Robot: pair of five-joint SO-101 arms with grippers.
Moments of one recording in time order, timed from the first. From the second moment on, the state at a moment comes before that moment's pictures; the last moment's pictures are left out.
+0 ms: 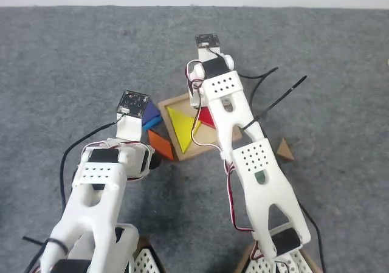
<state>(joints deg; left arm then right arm) -4.9 -32.6 66.2 49.1 -7.6 -27.0 75.5 -87.6 100.4 -14.0</state>
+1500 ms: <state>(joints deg) -4.9 -32.6 66.2 49.1 -7.6 -32.5 11.3 8.2 70.9 9.5</state>
